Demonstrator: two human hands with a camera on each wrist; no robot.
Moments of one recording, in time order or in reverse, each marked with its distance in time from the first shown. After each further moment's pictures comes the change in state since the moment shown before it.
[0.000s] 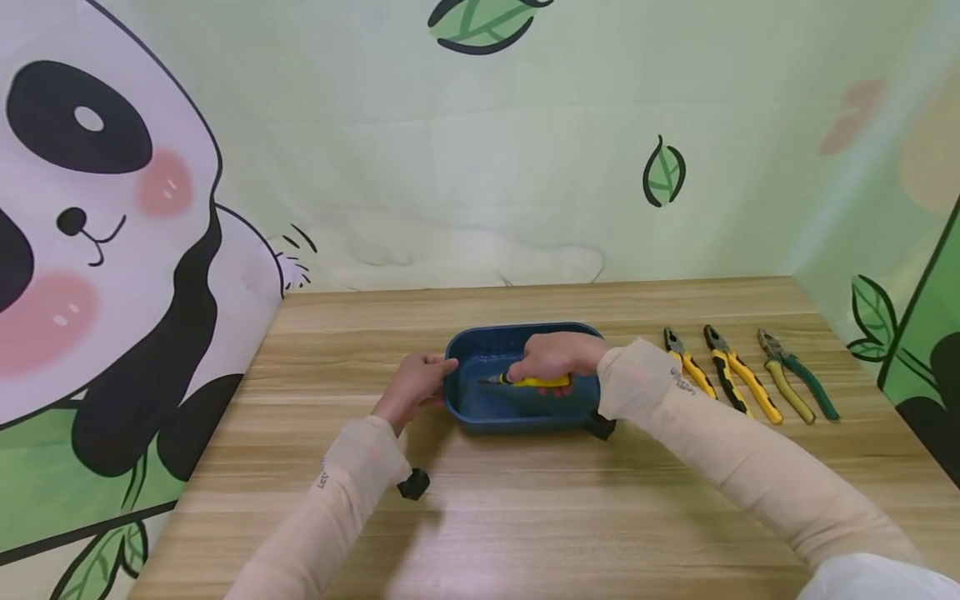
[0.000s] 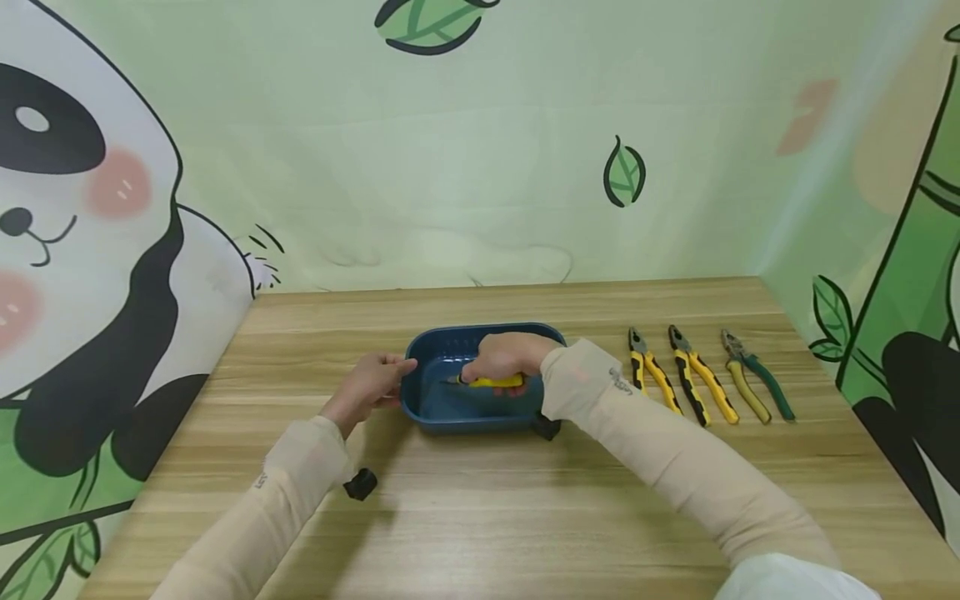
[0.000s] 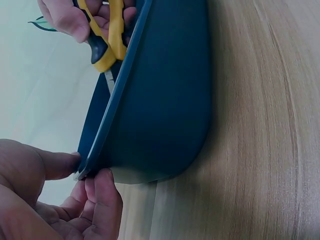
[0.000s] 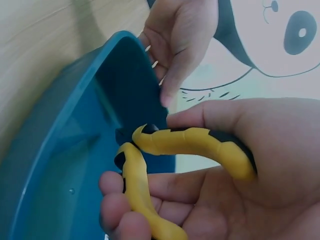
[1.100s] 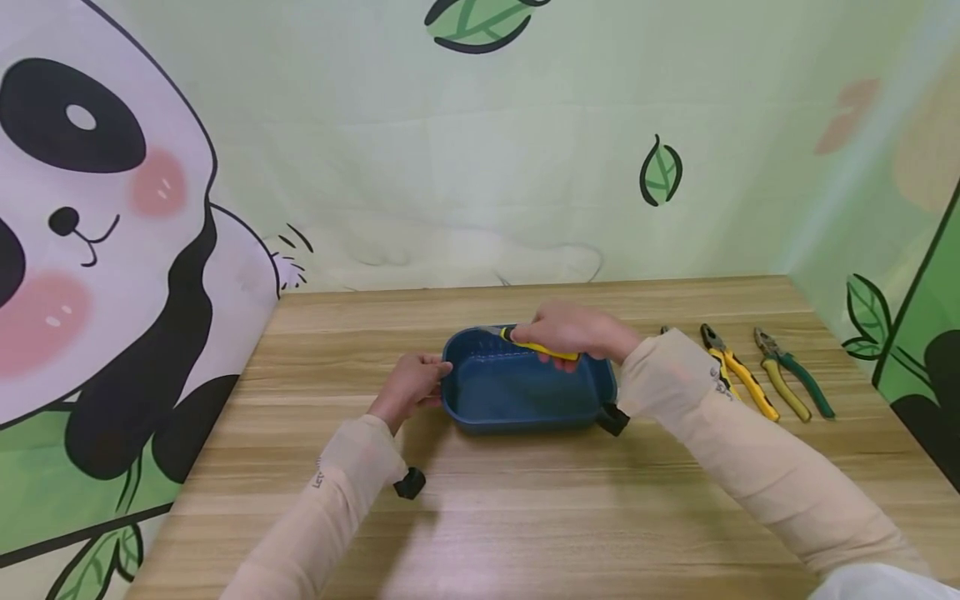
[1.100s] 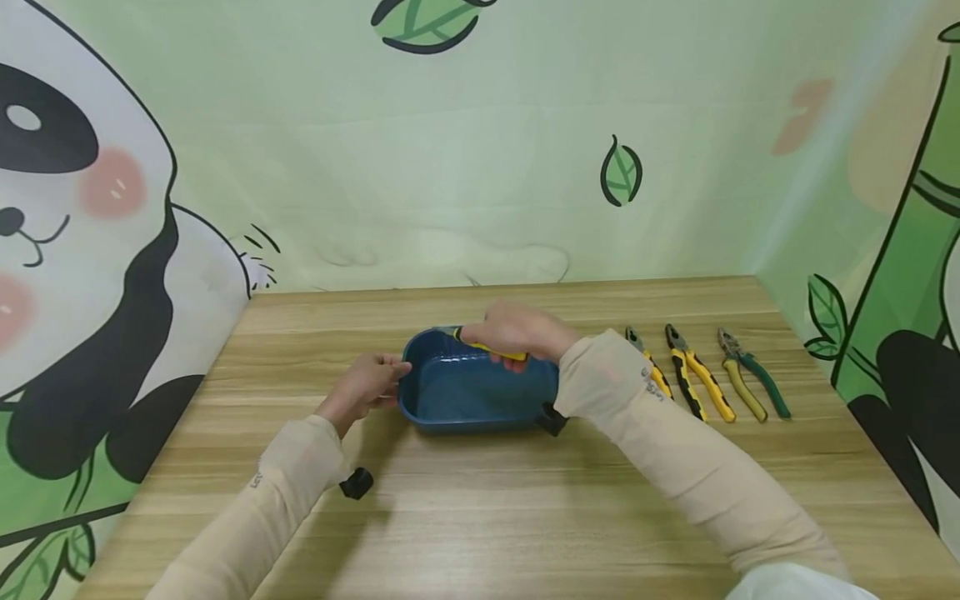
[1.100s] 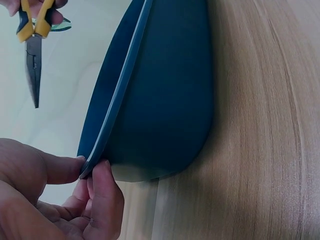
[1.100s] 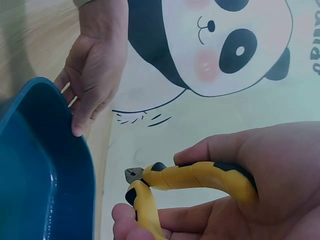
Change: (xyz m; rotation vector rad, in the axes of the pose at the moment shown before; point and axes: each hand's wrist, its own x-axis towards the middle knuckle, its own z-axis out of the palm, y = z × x) left_hand 0.002 0.000 -0.001 0.010 -0.027 0.001; right_hand -0.046 -0.021 -0.024 0.122 0.198 -0.072
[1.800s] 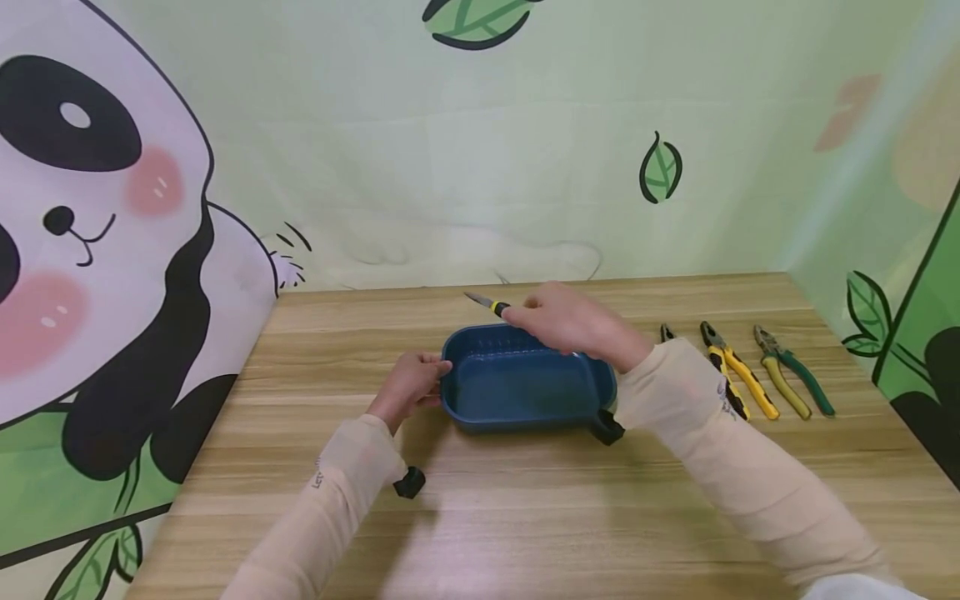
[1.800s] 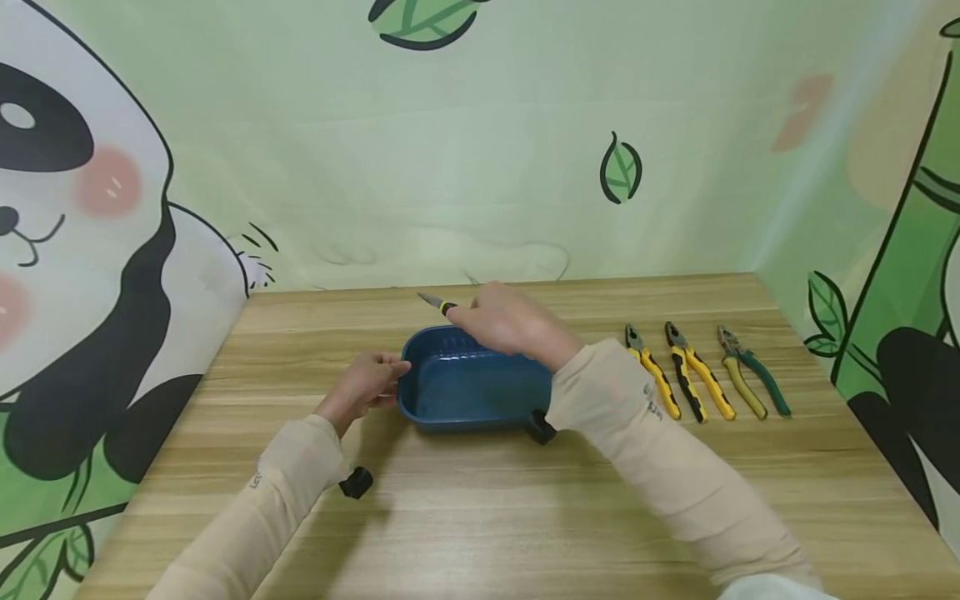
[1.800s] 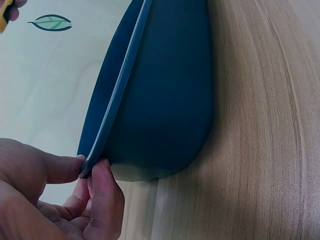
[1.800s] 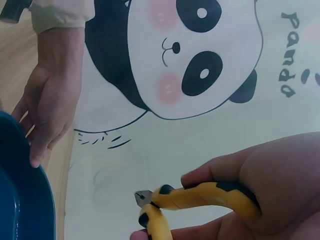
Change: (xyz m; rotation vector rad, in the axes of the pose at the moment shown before) left_hand 0.003 -0.001 0.000 -0.010 0.004 -0.007; right_hand -0.024 -0.029 -0.002 -0.090 0.187 -0.032
